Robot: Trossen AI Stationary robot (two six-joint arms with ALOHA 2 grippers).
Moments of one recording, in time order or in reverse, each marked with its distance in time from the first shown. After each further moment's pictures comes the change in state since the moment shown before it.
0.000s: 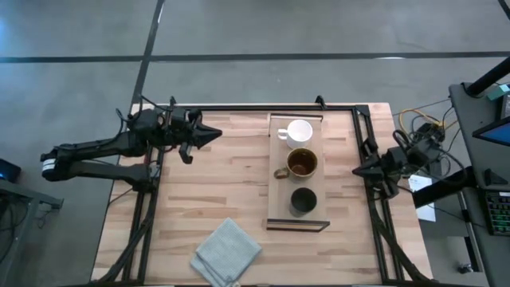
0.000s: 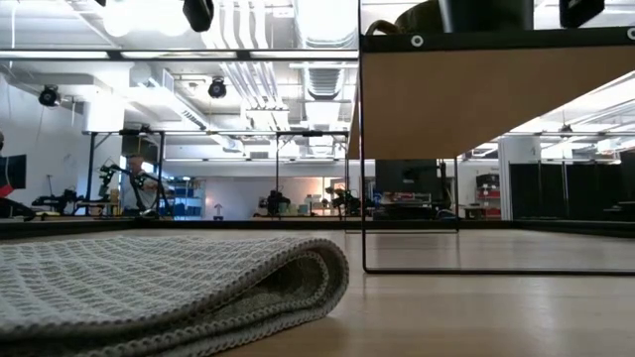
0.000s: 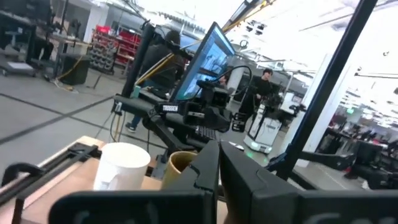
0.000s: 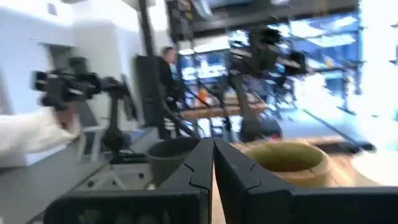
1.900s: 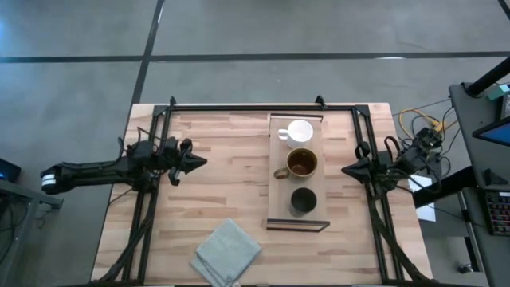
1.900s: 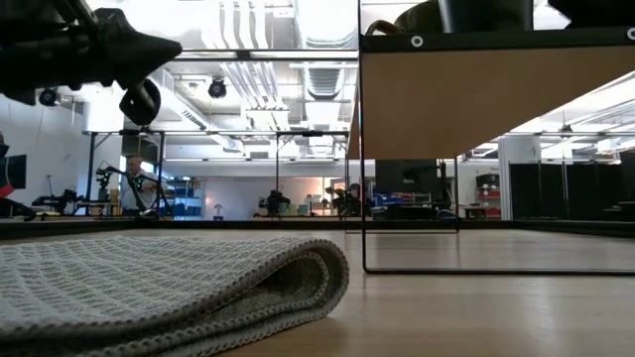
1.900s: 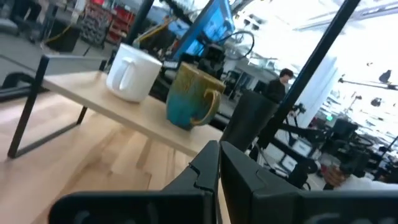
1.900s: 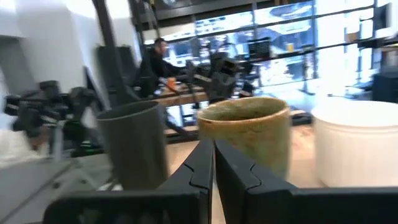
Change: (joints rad) left arm -0.017 -0.454 -0.654 0.154 0.026 -0.132; right arm -0.042 -0.079 -0.152 0.002 0.130 0.057
